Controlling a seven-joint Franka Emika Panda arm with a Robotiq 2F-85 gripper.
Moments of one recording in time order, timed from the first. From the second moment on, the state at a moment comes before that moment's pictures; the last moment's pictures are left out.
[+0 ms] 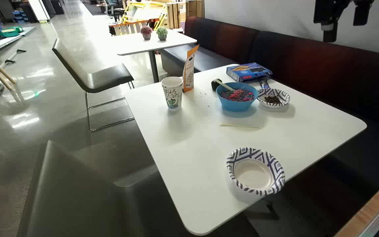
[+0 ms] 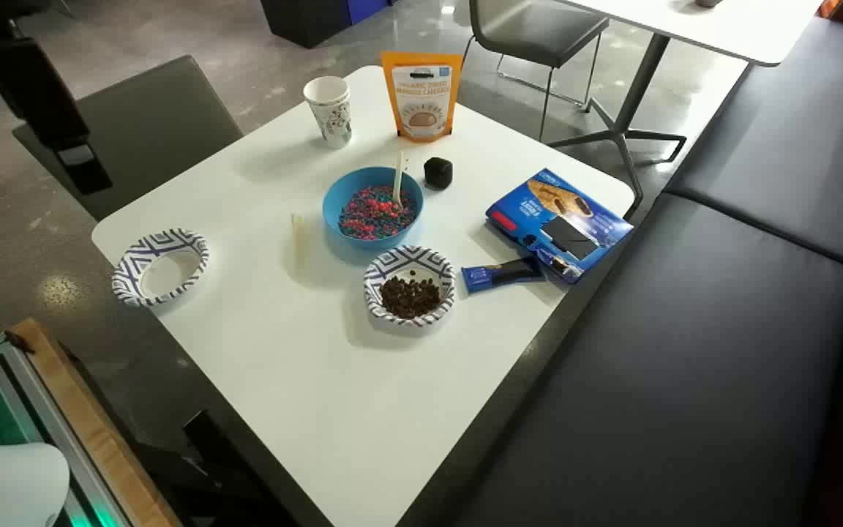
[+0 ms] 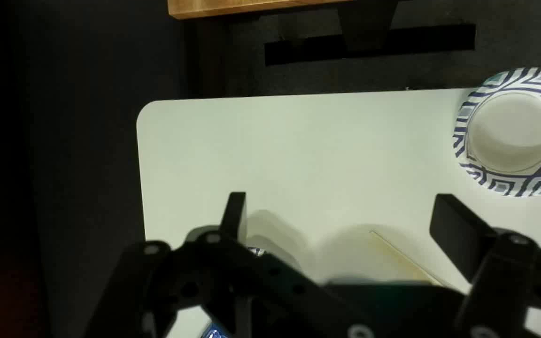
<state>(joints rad) -0.05 -0.60 0.12 -2.49 -0.18 1.69 0.14</state>
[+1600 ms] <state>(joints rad) -0.18 -0.19 -0.17 -2.39 0.12 2.24 0.26</state>
